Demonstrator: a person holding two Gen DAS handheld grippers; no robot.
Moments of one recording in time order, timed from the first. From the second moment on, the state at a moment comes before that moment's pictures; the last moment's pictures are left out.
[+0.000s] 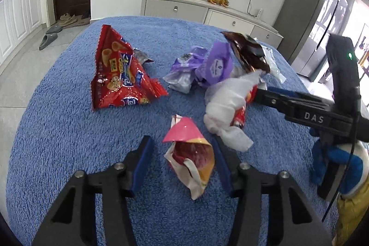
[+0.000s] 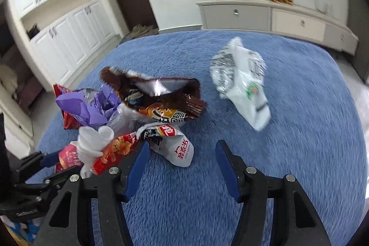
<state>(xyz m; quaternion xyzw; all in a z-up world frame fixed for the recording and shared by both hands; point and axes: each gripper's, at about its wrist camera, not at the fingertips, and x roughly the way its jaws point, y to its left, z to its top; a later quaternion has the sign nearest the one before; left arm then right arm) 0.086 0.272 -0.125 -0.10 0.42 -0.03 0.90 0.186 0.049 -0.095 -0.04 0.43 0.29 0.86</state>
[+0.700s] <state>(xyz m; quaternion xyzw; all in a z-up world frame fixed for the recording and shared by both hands) 0.052 0.267 -0.111 -0.11 0.41 -0.04 0.91 0.119 -0.005 -0.069 -0.01 0.38 0.32 0.87</state>
